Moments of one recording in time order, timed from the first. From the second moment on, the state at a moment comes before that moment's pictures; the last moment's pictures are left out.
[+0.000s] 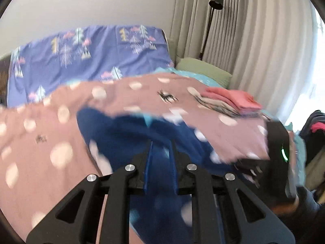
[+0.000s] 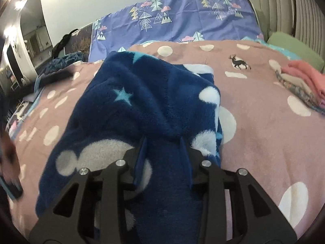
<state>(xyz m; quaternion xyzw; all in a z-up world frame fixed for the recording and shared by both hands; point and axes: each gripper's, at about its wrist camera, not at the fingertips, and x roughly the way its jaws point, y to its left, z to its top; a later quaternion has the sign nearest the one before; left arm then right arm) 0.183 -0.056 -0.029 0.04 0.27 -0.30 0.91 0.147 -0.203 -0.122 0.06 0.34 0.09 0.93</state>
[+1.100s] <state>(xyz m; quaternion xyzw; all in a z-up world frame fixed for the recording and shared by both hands) 0.325 -0.046 -0.096 0.04 0.39 -0.17 0.90 0.136 -0.210 -0.135 0.08 0.30 0.09 0.95</state>
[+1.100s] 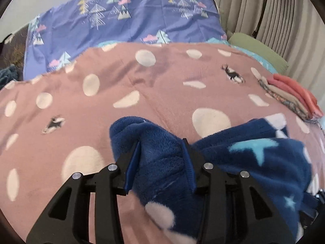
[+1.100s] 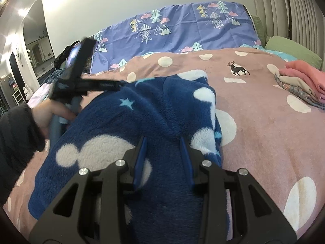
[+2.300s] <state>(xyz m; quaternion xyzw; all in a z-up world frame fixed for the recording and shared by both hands) 0.141 -0.076 -0.074 0.13 0.34 -0.32 0.87 0.088 -0.238 -0.130 0.11 0.31 0.12 0.93</state>
